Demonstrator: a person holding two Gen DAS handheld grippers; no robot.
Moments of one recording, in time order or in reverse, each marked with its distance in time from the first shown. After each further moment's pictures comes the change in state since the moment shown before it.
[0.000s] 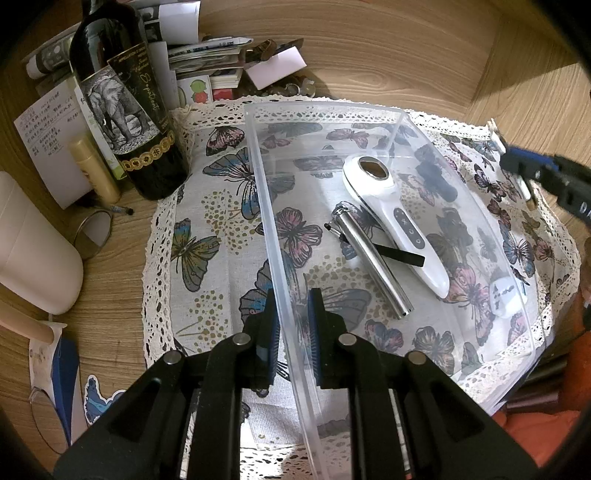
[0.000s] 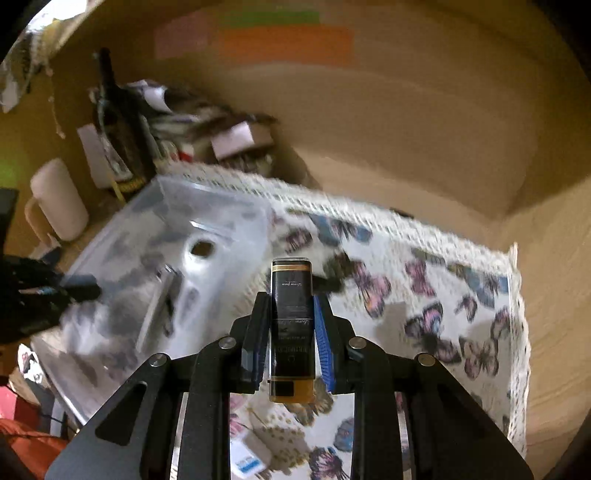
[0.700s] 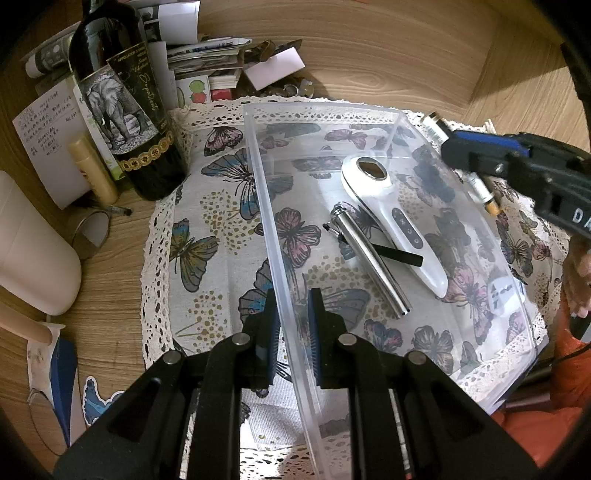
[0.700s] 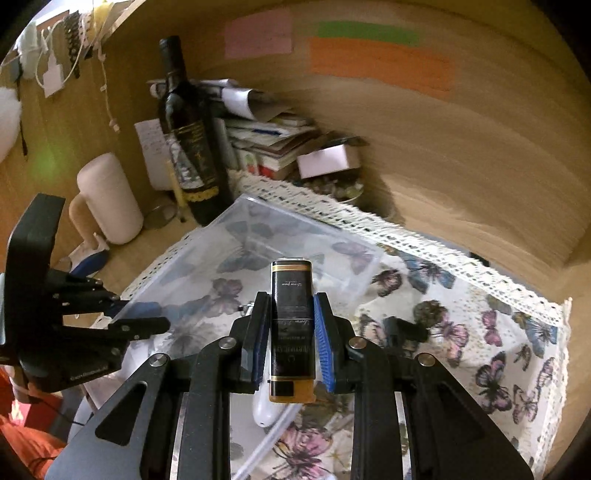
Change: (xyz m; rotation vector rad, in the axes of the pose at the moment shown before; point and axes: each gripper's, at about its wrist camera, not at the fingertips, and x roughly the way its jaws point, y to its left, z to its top) left arm -0.001 -0.002 0.000 -0.001 -0.003 -0.006; right arm 0.023 0.068 0.024 -0.096 -0.006 0.174
